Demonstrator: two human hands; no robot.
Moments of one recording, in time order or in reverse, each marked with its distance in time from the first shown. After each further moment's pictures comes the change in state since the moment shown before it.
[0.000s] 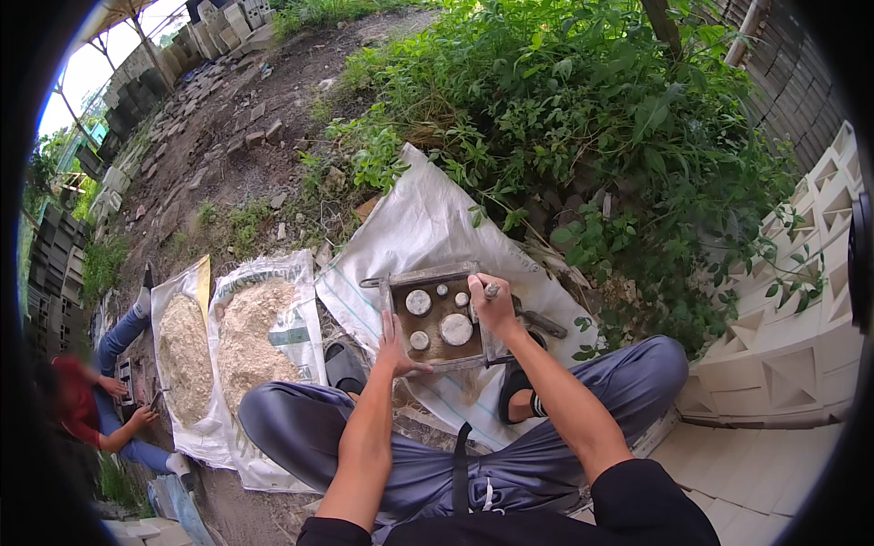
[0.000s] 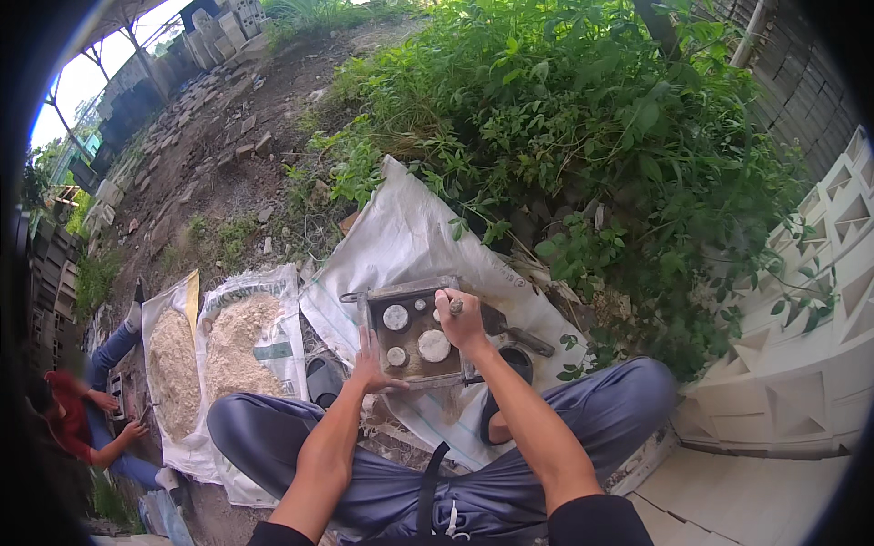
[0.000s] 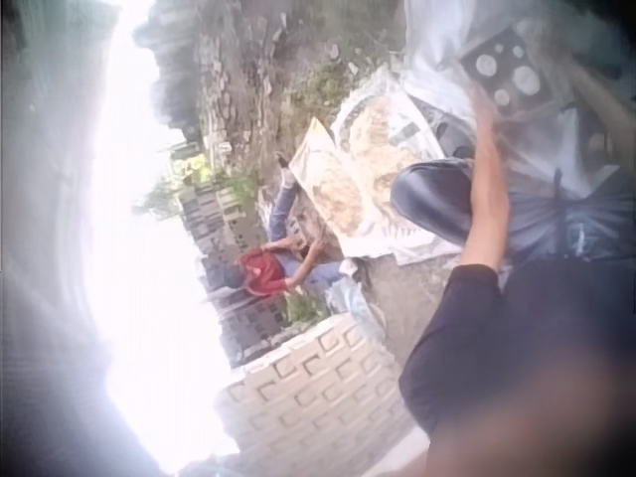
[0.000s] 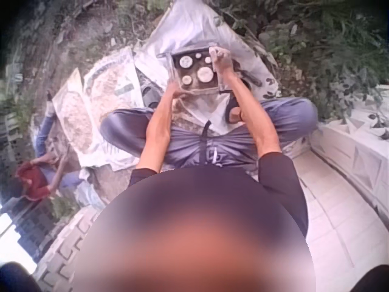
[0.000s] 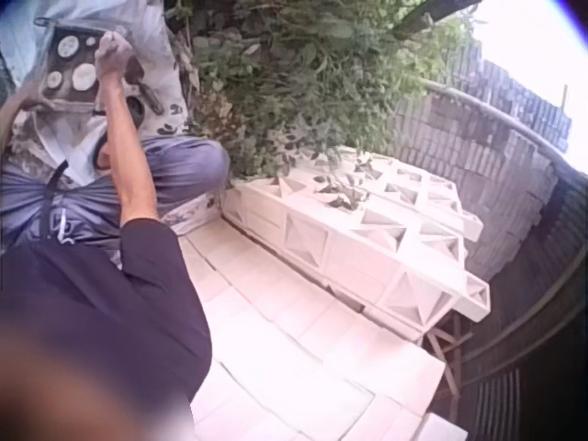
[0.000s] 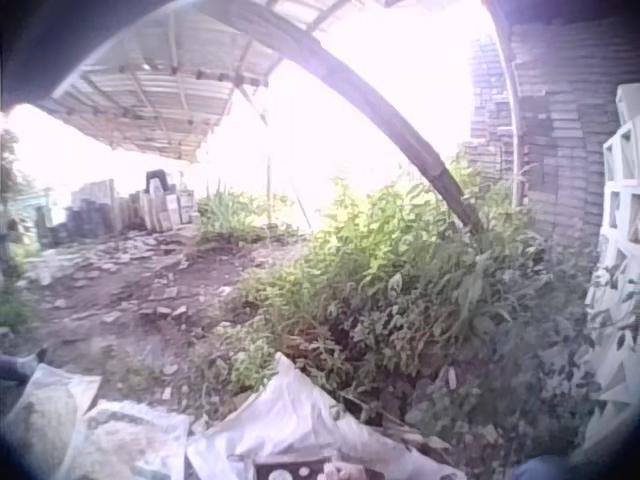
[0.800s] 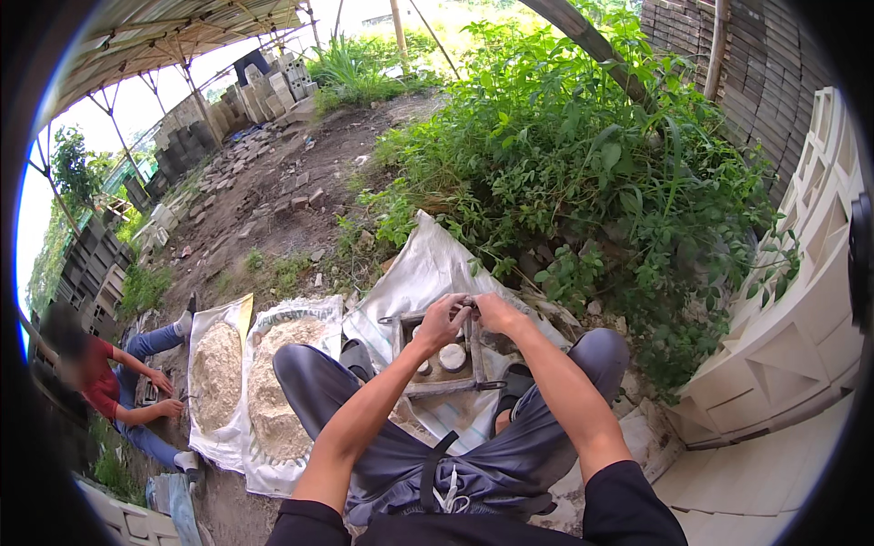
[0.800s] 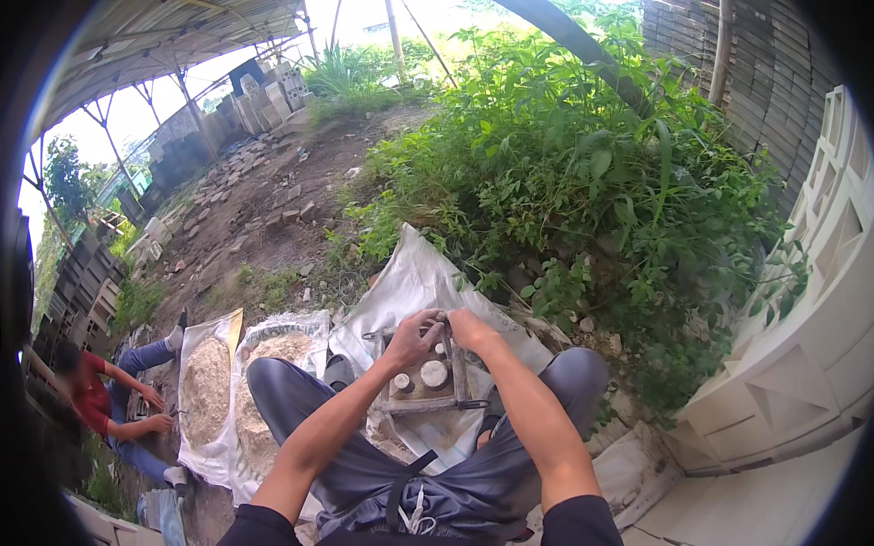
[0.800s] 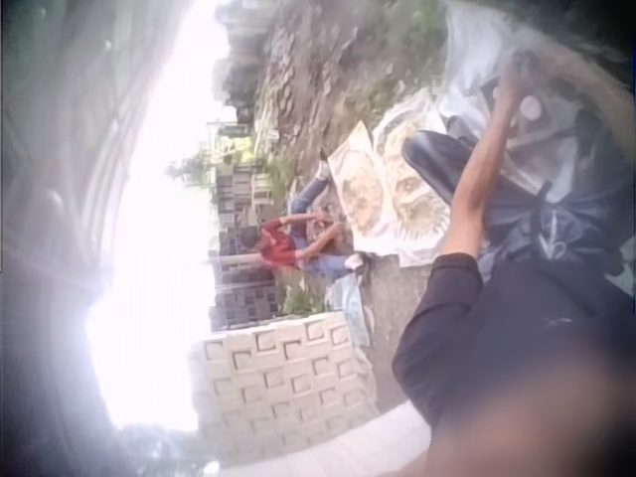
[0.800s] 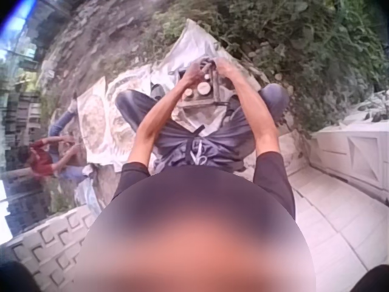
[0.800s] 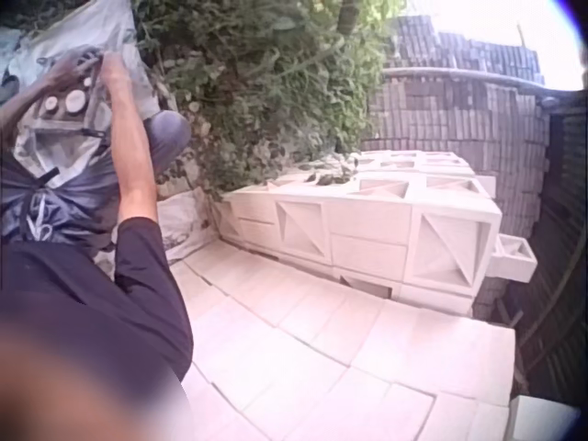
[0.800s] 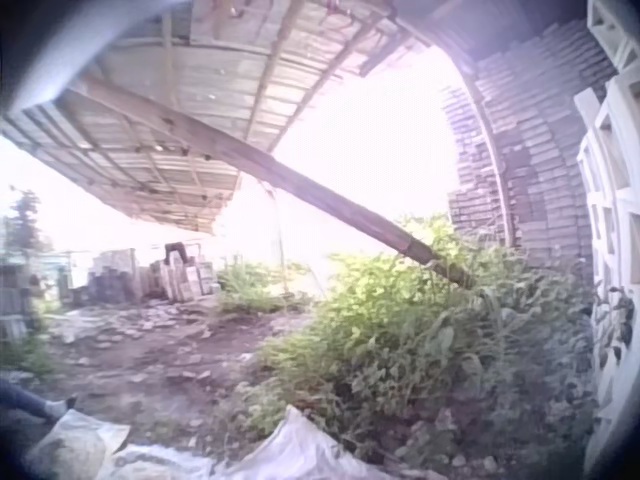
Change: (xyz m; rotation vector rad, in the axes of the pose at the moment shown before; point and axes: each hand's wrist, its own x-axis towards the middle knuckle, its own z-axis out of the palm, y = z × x) left_hand -0.051 0.213 -0.095 -0.463 0.452 0.605; right_hand 0.022 -0.053 -0.073 -0.699 -0.625 -0.118
